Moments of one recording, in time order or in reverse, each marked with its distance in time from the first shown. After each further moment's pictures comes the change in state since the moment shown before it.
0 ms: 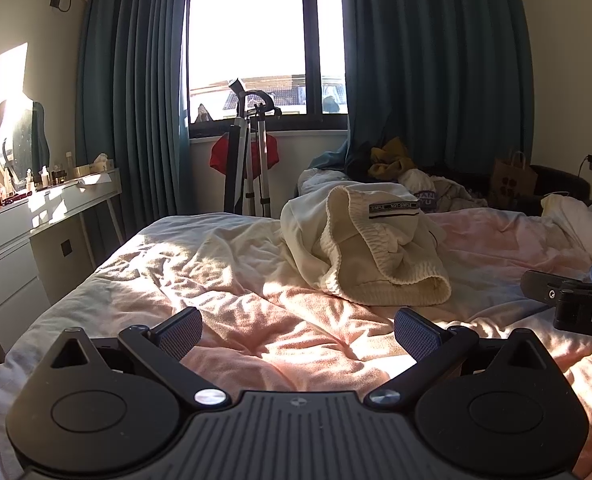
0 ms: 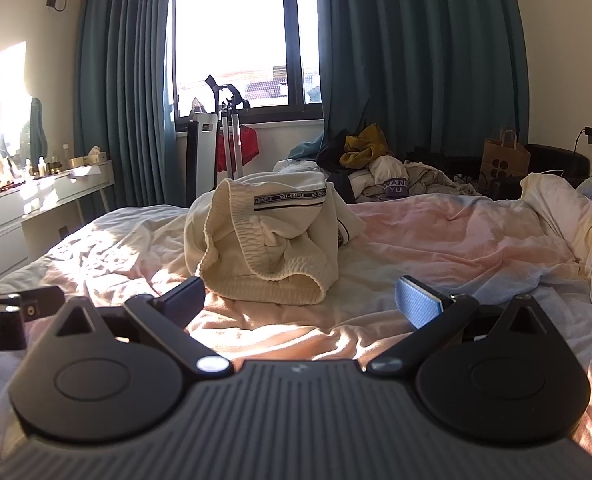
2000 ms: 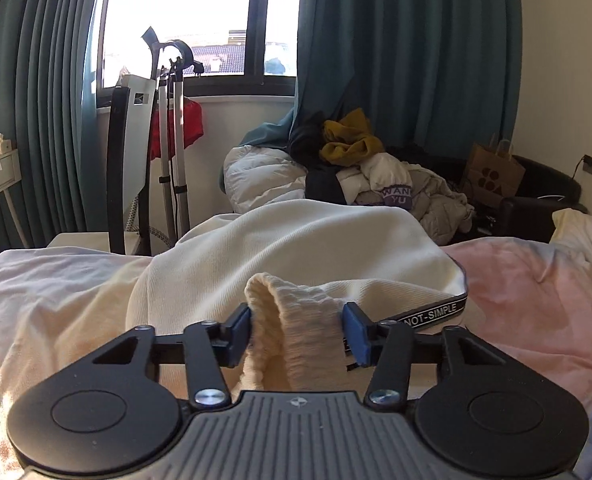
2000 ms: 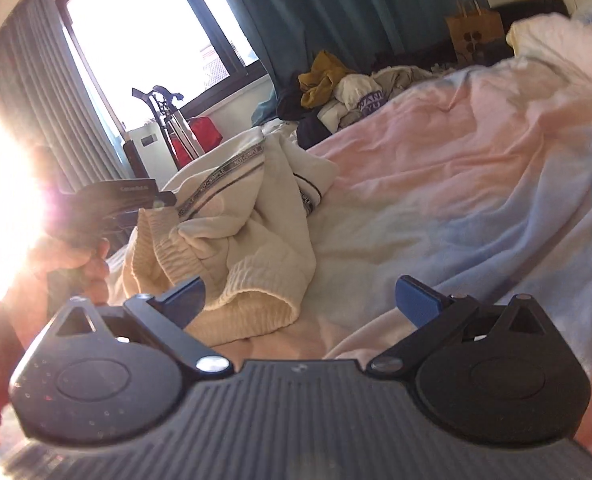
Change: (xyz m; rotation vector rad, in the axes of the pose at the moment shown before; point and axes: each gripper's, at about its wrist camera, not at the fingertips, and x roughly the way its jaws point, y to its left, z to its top) left arm 0.379 -0.055 0.127 -0.030 0.101 -0.214; right arm 0.162 -0.085 -0.020 0.466 0.136 0.062
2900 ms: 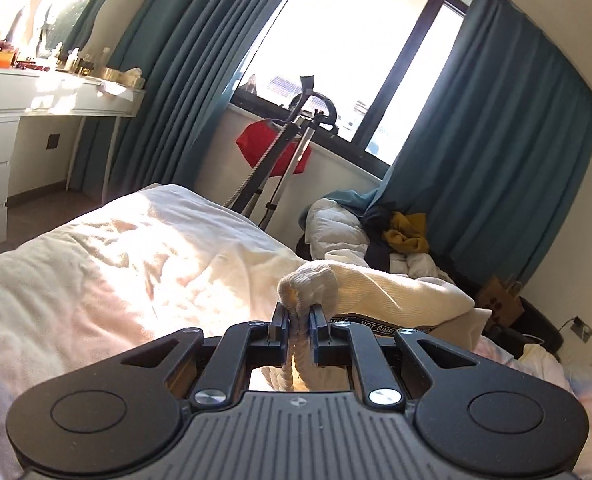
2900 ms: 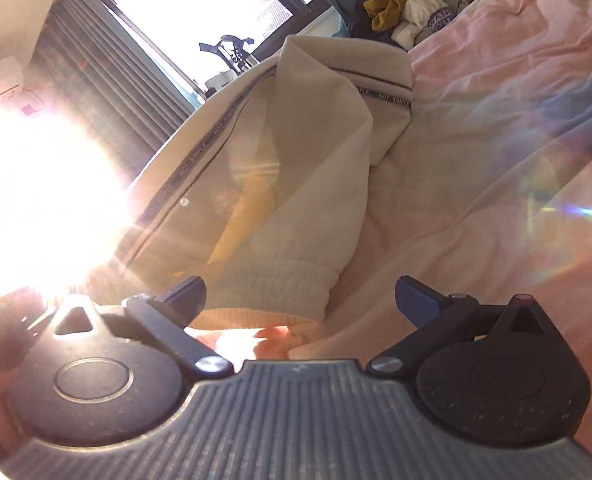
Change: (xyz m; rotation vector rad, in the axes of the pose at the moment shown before) left arm -0.284 0.162 -0.104 -0.504 -0.157 0.031; right arm -0.027 0.039 -0.042 0.087 0.210 0.275
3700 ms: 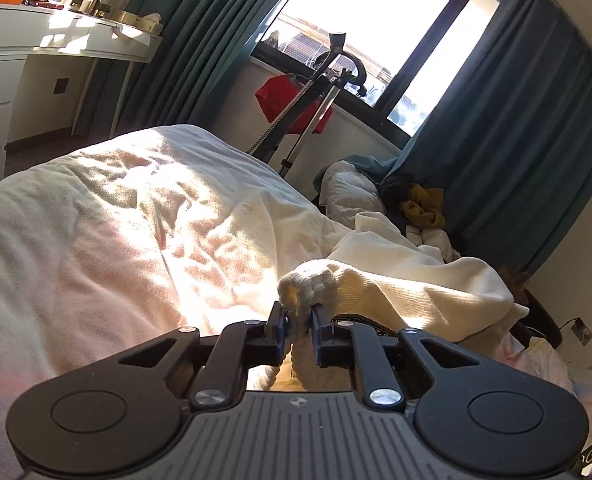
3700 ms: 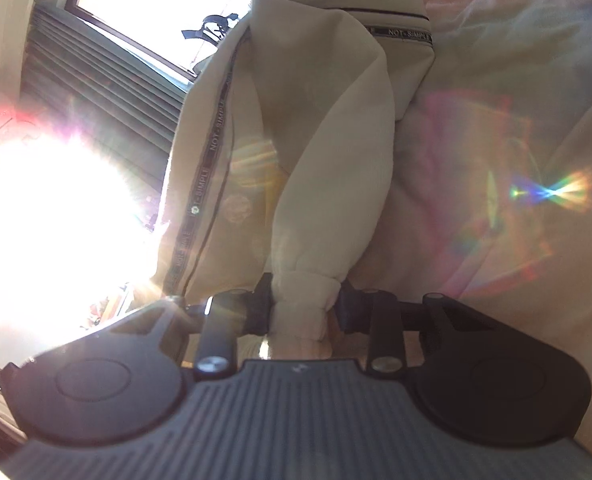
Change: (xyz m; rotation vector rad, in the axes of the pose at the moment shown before) left arm 0.057 0.042 -0.018 -0.016 0.123 0.019; right arm 0.063 -0.004 0.009 0.149 0.057 0.080
